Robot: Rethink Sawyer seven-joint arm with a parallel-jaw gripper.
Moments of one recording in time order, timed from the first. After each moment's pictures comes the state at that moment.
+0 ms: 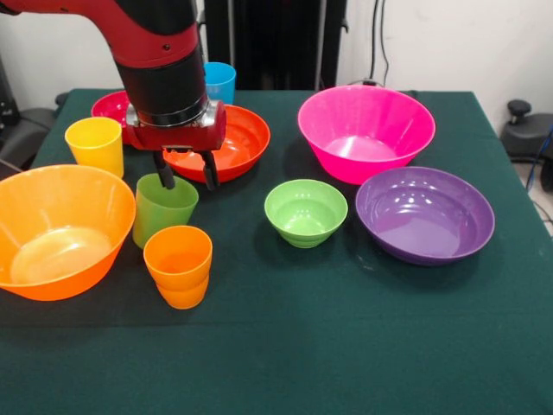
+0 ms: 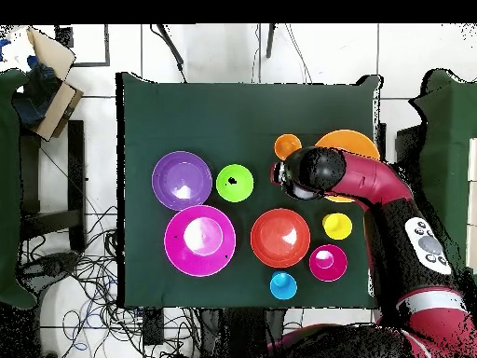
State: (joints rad) arm -0.65 -0.52 0.32 1.48 -0.31 0.77 1.65
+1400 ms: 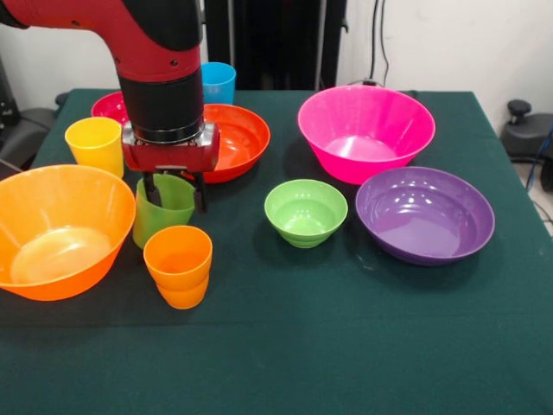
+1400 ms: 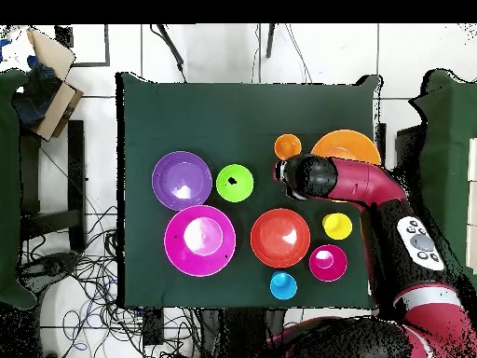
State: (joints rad) arm -0.65 -0.48 0.32 1.48 -0.41 0.59 1.65
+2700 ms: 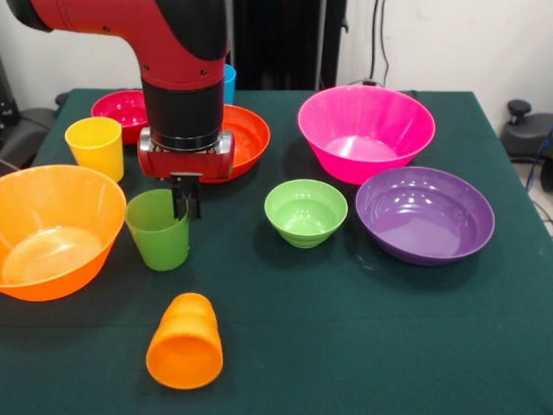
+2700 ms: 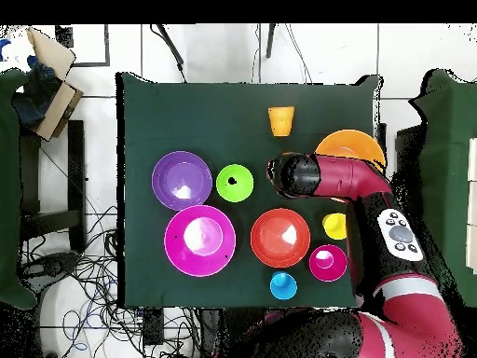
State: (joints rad) arm -0.55 -0.48 0.25 1.45 -0.42 0.57 1.65
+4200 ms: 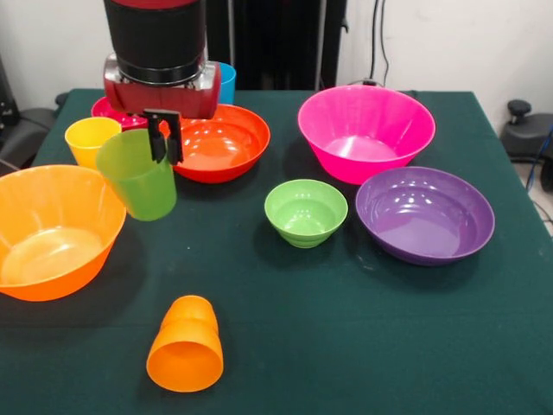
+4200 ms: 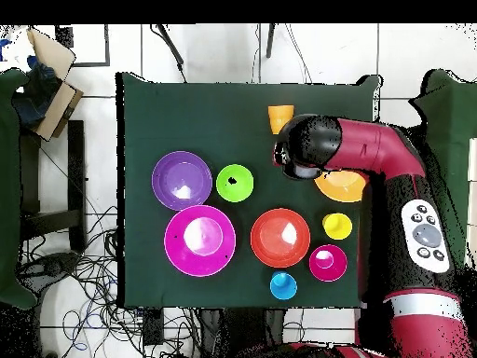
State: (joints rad) arm -0.53 -0.60 0.25 1.32 -0.35 0.94 1.65
